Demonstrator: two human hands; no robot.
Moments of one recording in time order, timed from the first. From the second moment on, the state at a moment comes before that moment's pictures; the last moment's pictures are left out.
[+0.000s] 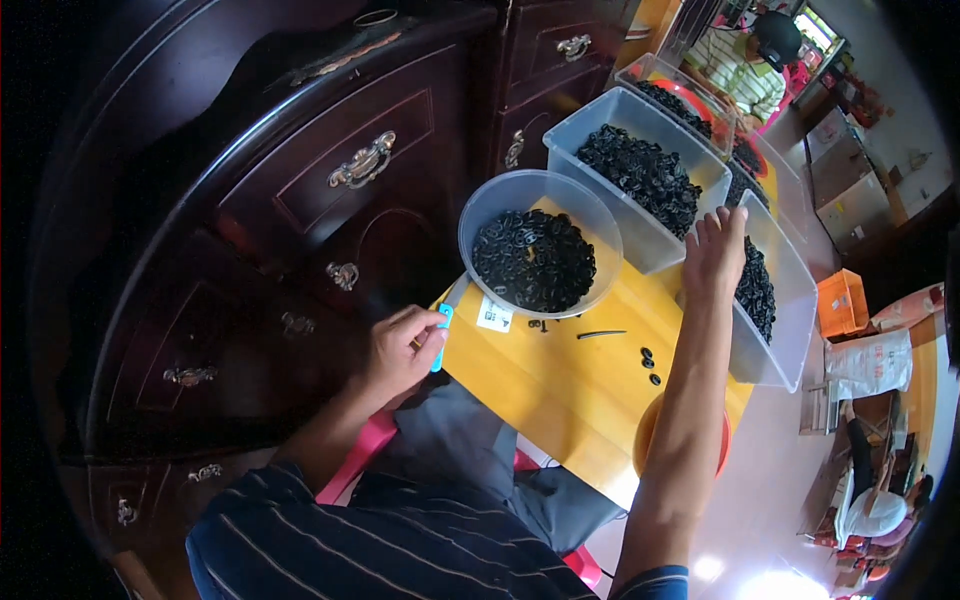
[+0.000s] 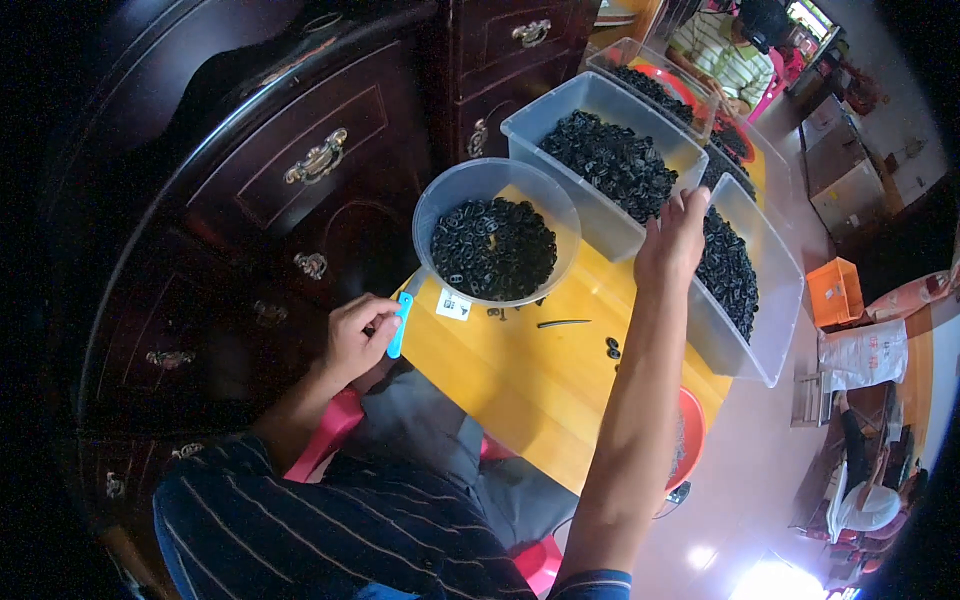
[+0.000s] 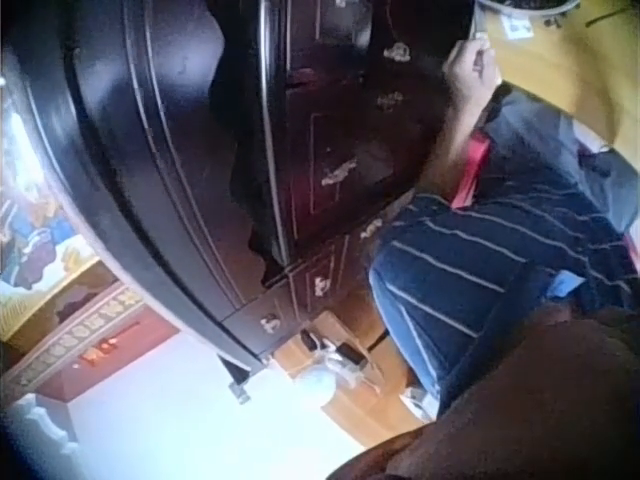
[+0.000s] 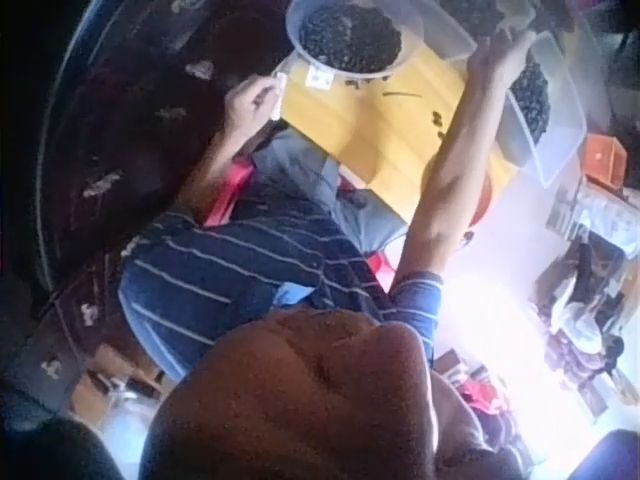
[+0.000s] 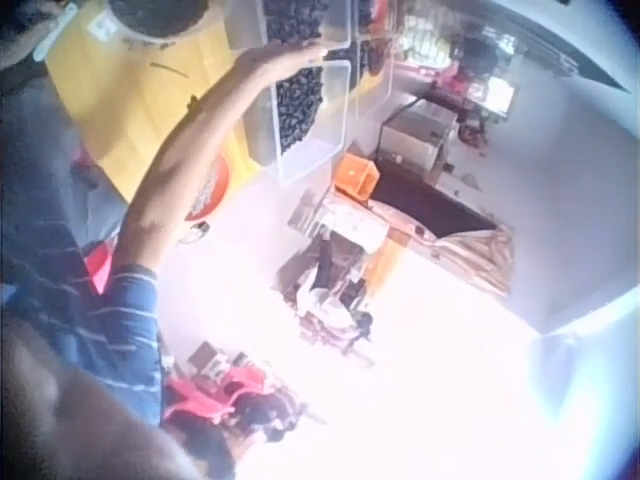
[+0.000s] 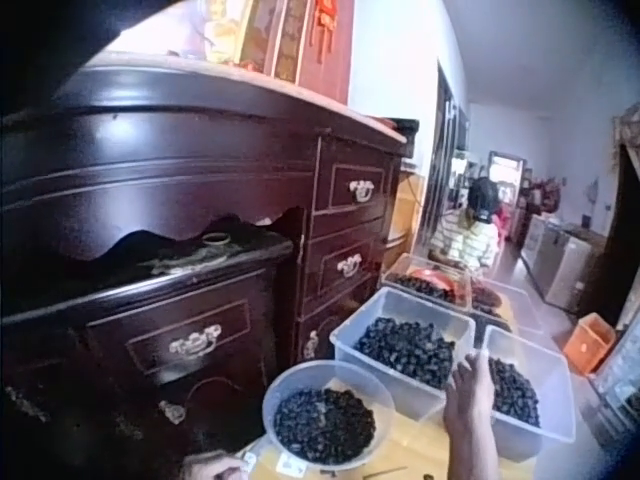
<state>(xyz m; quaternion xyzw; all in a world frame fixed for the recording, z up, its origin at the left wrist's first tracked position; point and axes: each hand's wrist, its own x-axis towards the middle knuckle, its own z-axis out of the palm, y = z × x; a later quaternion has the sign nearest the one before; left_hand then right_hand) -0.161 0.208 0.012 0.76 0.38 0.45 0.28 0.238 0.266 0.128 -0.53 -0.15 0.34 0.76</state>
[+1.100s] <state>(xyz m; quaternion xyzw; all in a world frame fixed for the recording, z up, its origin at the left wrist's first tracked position) -0.236 0.187 0.114 0.84 0.48 0.13 0.22 0.007 0.125 0.077 -0.52 -0.69 0.21 0.46</state>
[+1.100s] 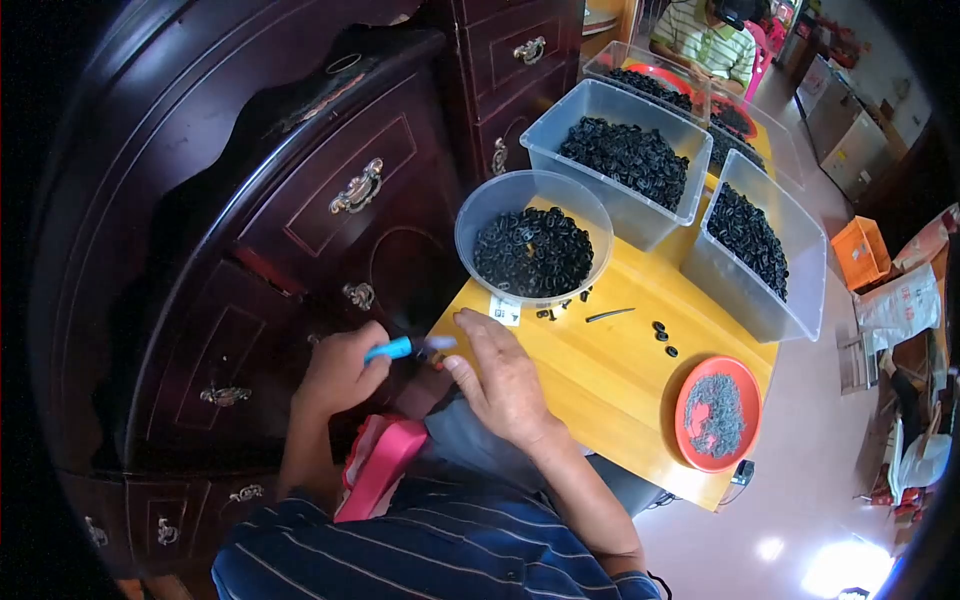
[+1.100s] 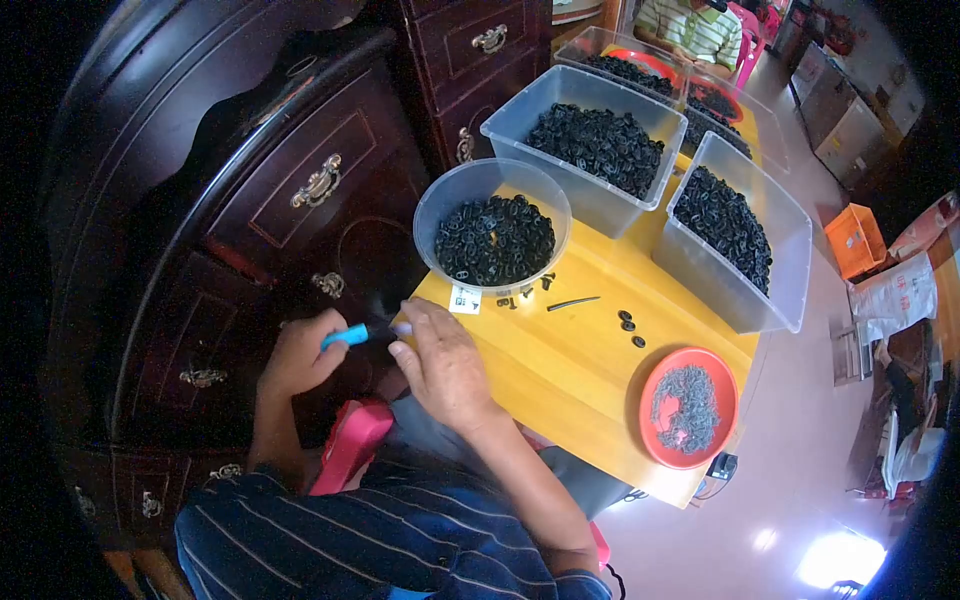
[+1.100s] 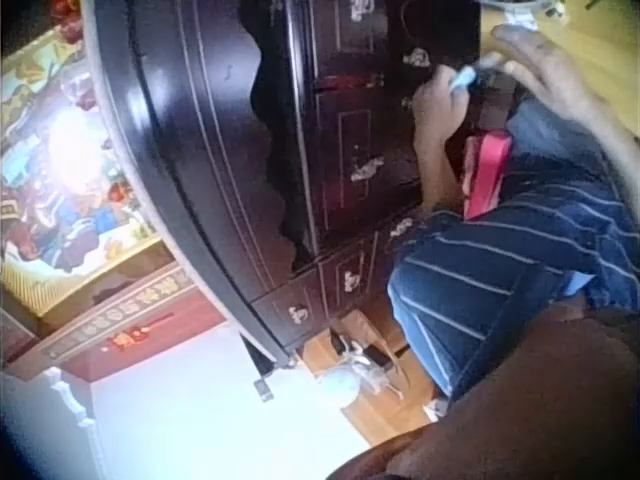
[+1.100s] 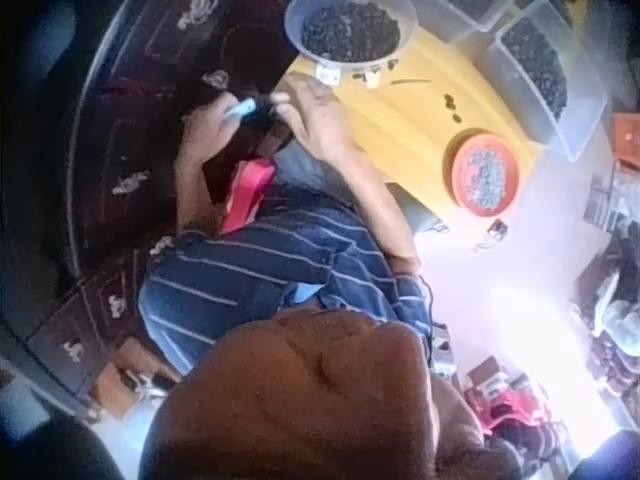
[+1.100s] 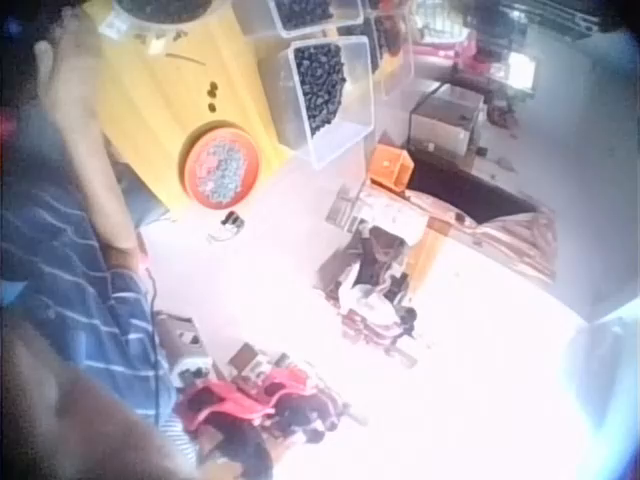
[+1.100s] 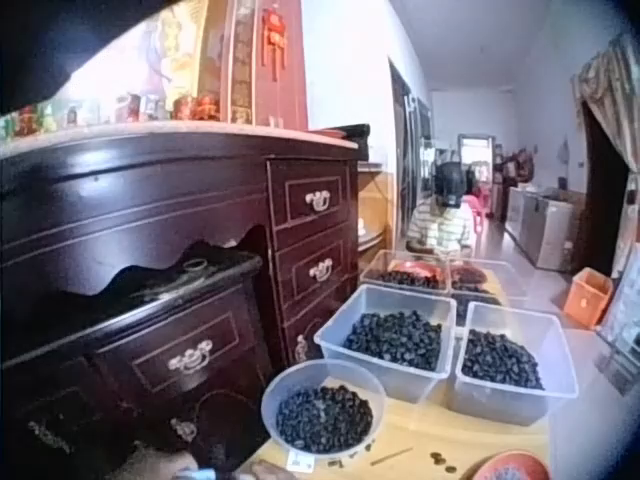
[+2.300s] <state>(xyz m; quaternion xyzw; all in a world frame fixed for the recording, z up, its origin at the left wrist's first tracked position) -0.121 0.197 0.011 0.89 0.38 0.20 0.16 0.033 0.043 0.012 -0.43 -0.24 0.56 0.66</state>
